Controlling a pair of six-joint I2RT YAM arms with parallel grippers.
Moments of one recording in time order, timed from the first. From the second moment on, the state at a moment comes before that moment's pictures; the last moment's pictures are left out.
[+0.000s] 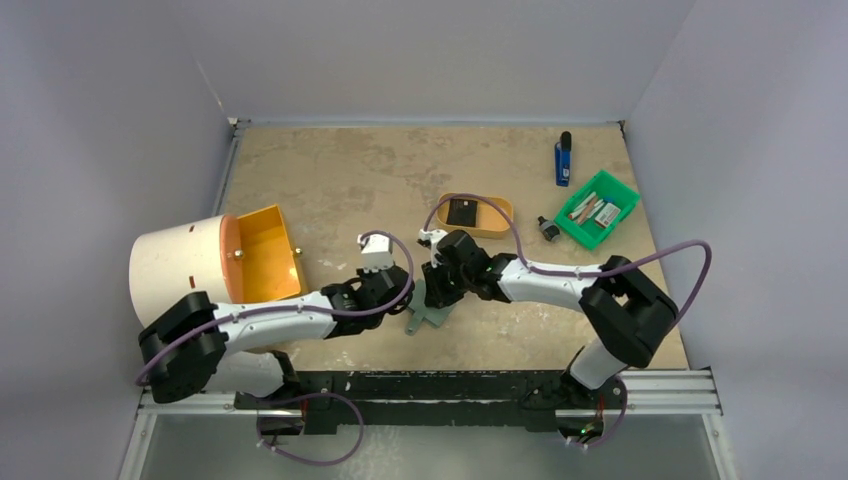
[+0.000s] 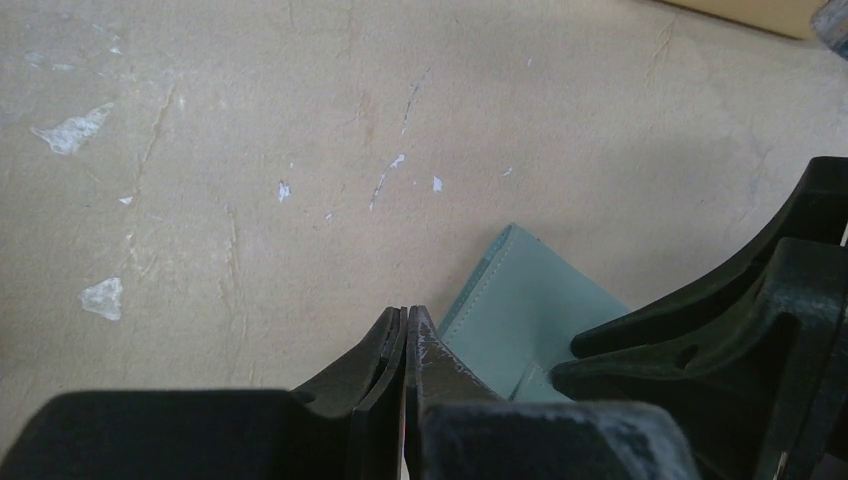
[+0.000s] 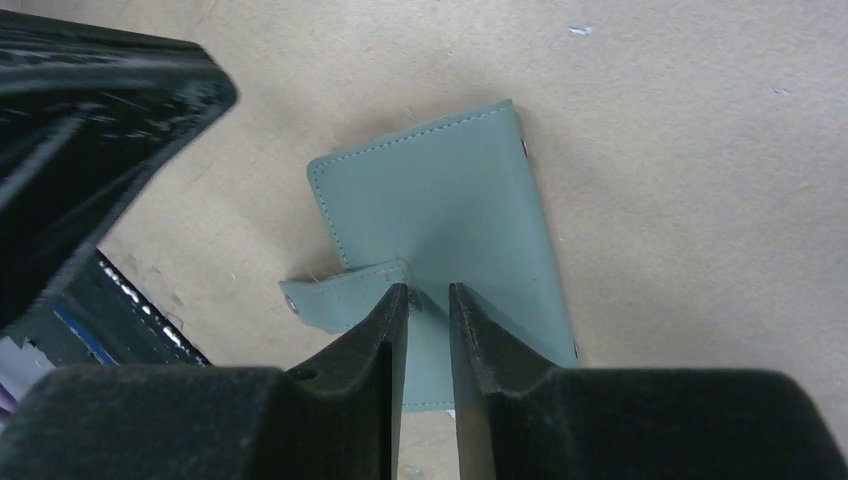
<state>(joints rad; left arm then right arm) -1.04 1.28 0.62 -0.19 -0.67 -0.90 0.85 1.59 0.81 -0.14 -0.18 0.38</state>
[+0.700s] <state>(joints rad) -1.00 1.36 0.60 -0.05 -0.49 -0.89 0.88 1.61 0.77 0.02 -0.18 0.52</state>
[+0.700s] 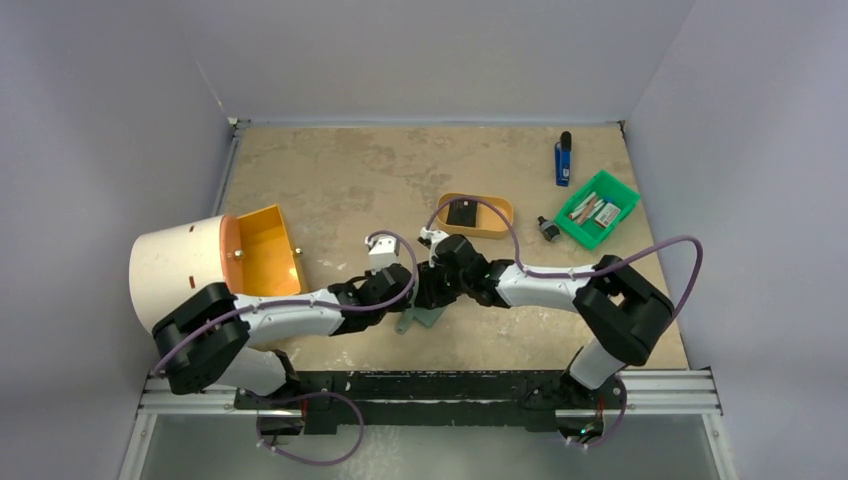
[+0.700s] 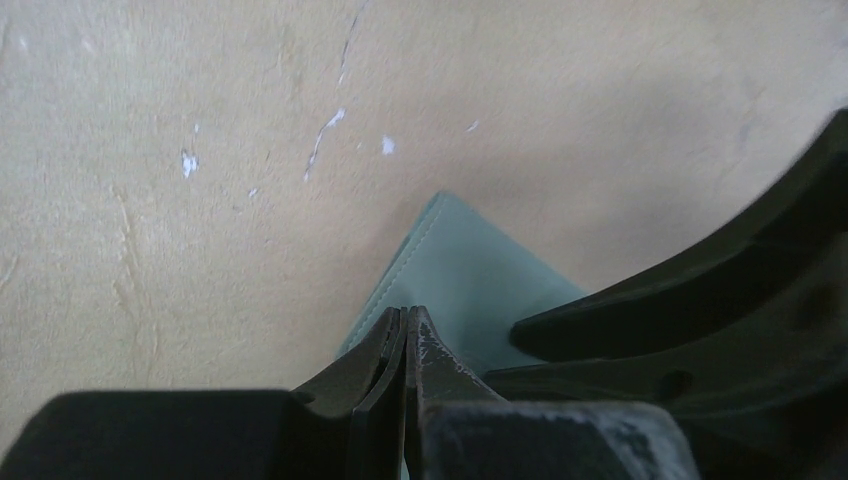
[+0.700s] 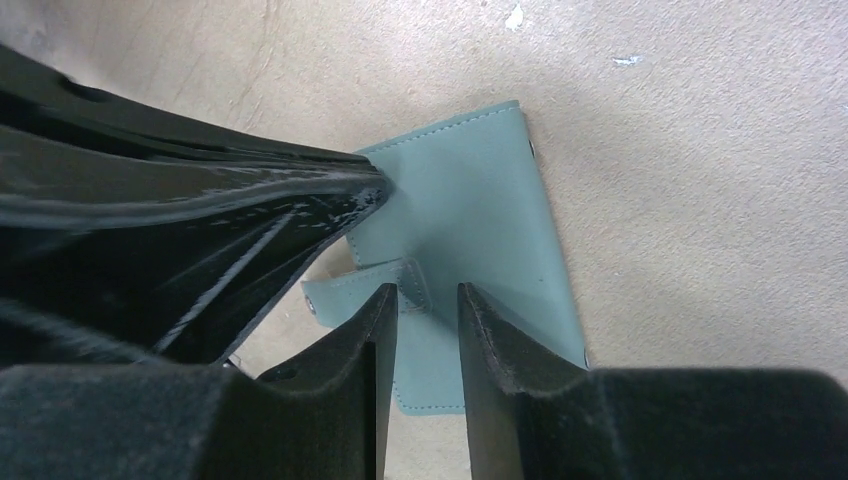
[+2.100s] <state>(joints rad) -0.99 1.43 0.49 0.20 -0.49 -0.89 0.62 1.67 0.62 0.22 -0.65 0.72</state>
